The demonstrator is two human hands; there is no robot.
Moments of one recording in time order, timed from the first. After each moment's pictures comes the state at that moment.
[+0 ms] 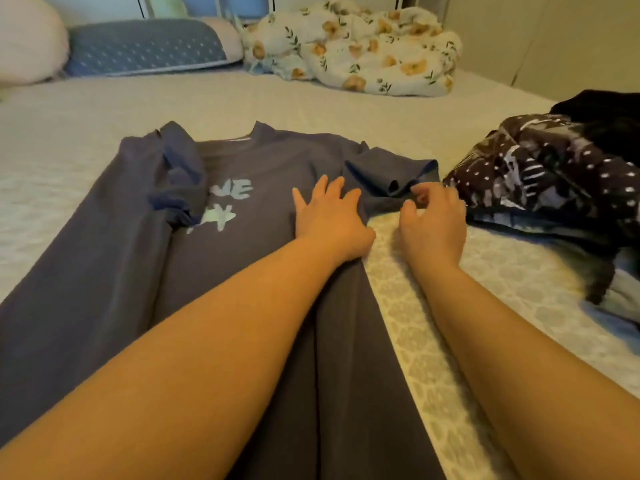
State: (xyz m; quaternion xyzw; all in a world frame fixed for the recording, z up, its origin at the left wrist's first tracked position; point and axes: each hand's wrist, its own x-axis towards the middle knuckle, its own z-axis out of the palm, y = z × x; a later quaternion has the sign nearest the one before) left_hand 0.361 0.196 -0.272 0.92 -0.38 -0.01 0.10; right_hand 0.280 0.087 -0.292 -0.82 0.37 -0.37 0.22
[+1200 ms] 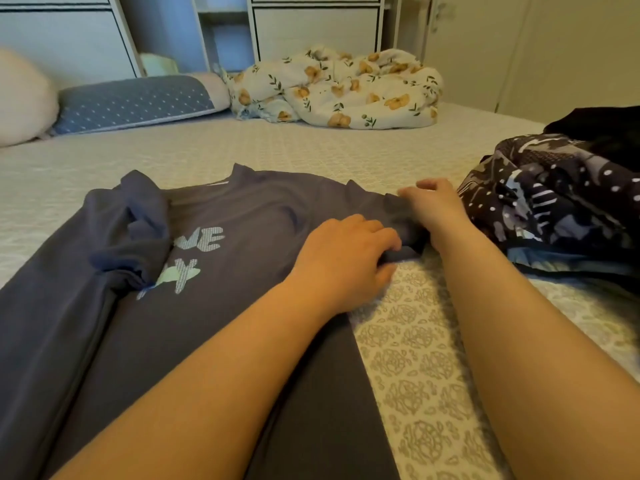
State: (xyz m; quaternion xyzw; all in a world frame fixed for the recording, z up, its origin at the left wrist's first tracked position) left_hand 0.373 0.168 -0.269 0.78 -0.59 0.18 0.10; right_hand 0.352 -0.014 -0.271 -0.69 0.37 -0.32 0.53
